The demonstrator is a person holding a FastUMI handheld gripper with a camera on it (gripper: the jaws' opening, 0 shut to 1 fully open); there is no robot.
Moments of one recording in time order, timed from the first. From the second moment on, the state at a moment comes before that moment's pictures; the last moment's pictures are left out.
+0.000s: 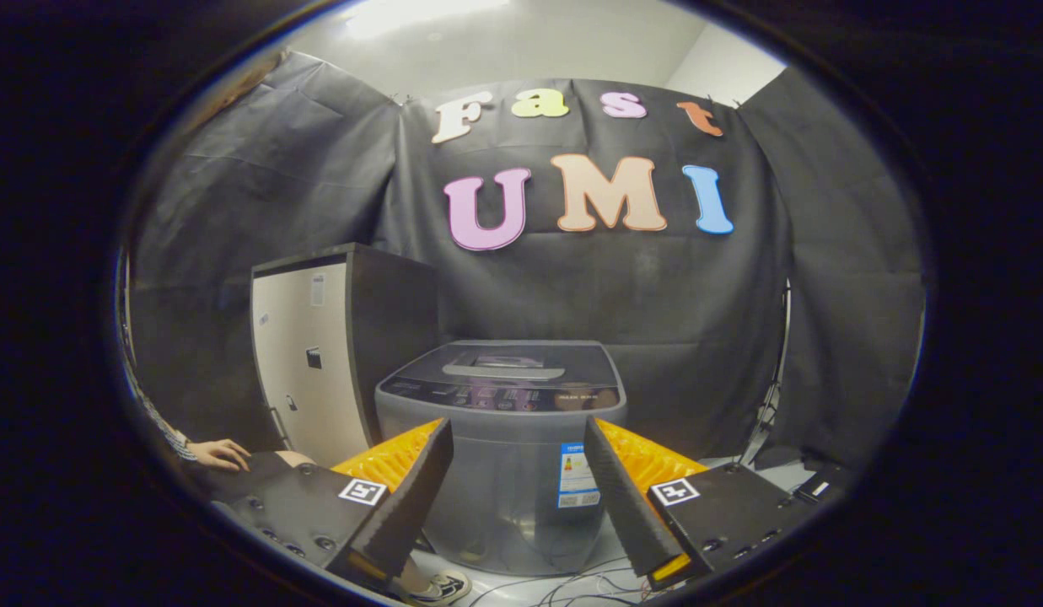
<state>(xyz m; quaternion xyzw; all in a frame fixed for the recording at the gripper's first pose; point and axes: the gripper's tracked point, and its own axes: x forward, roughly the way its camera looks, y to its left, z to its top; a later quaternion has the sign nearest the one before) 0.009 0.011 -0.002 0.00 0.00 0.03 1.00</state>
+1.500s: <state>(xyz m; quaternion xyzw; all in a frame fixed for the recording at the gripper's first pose) 0.011 0.015 -0.003 0.00 0.00 0.04 1.00</state>
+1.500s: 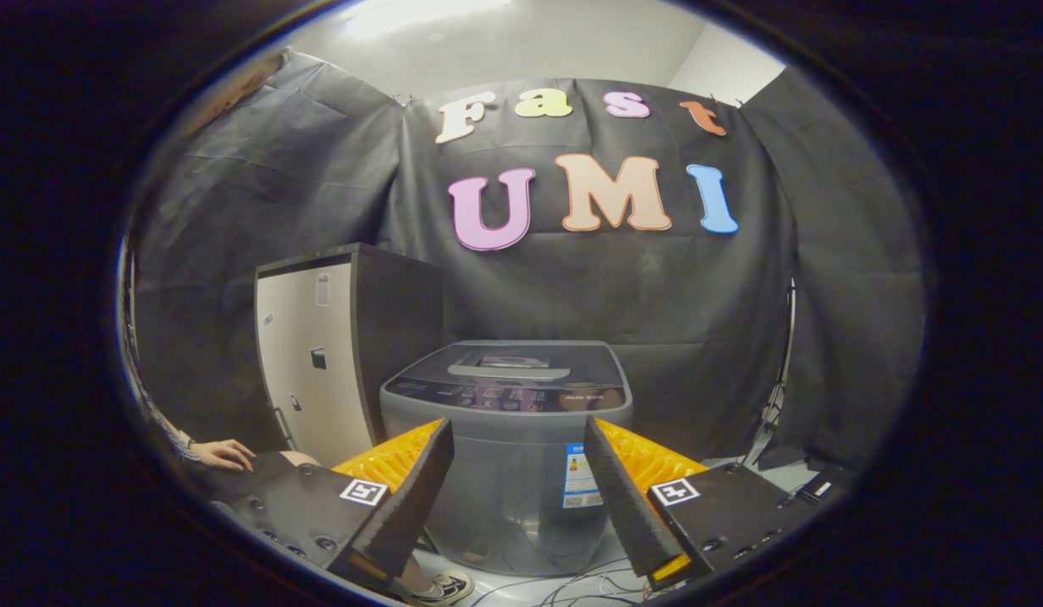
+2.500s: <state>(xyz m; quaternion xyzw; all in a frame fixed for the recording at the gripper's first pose) 0.013 0.013 -0.004 0.00 0.00 0.03 1.00</state>
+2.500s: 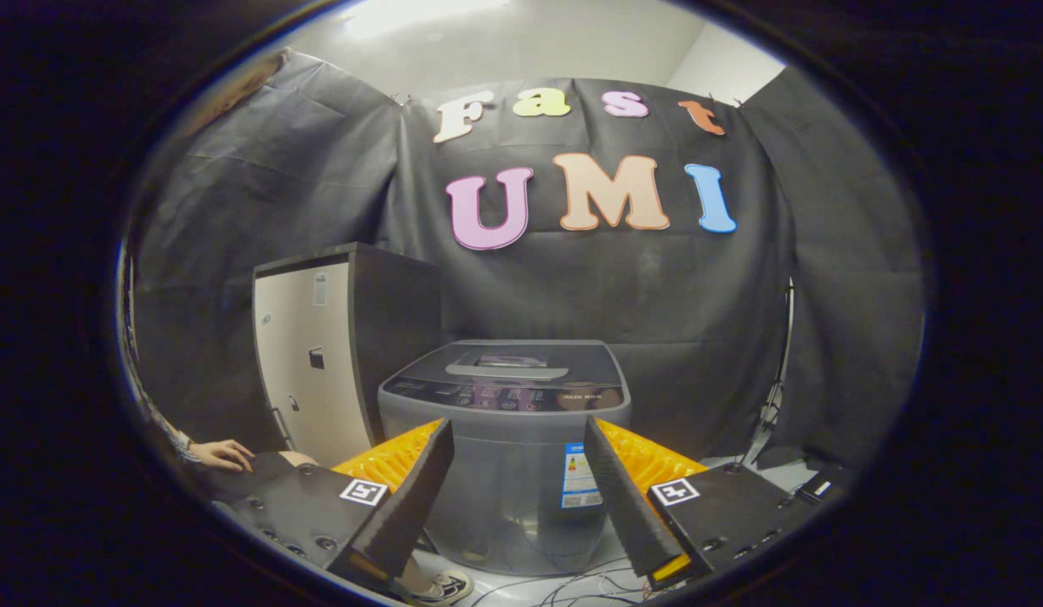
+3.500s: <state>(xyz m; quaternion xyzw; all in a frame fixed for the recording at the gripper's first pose) 0.016 0.014 -0.003 0.01 0.00 0.02 1.00</state>
